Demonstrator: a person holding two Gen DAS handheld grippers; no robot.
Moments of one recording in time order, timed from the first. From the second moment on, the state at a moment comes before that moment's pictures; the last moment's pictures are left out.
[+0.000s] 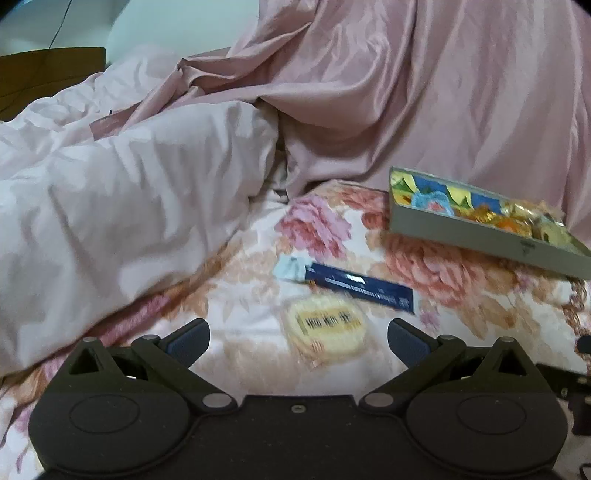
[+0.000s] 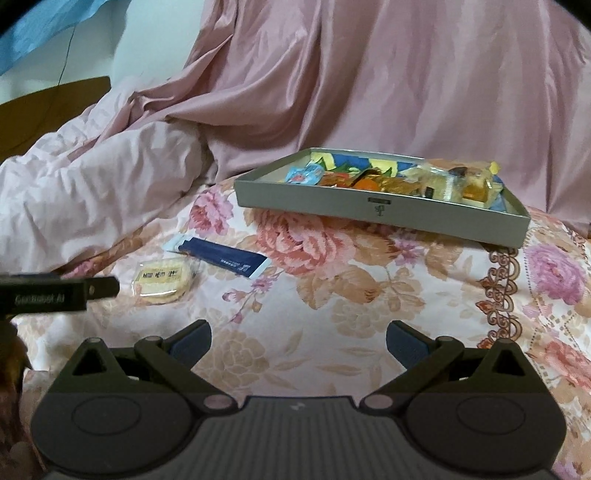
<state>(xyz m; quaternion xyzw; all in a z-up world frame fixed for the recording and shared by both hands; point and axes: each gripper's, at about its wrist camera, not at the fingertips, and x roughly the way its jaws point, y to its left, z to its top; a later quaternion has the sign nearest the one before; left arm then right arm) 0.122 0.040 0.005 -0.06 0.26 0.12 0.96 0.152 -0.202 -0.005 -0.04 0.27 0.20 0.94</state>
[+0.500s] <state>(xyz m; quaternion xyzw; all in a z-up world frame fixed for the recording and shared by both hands) 0.164 0.063 -0.013 -0.04 0.23 0.11 0.97 0.215 -0.161 -0.024 -0.10 0.29 0.24 0.92</state>
